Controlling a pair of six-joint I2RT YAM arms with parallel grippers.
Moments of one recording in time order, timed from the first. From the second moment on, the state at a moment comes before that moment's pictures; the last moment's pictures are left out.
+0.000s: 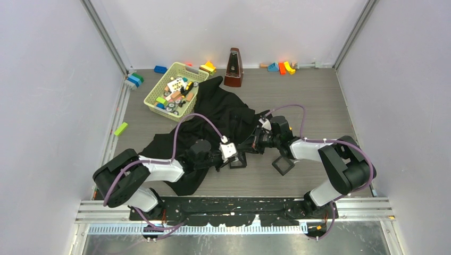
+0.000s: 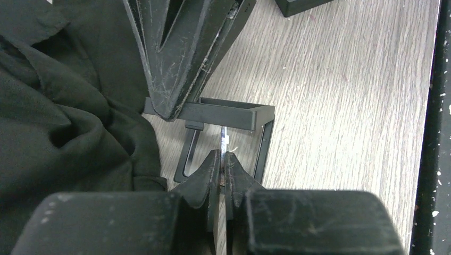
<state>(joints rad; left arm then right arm) -0.88 1.44 0.40 0.66 0.31 0.24 0.46 1.54 0.55 0.37 -0.69 1.07</state>
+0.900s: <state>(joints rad) -0.88 1.50 0.41 0.74 0.21 0.26 0.46 1.54 0.55 0.37 -0.67 1.06</state>
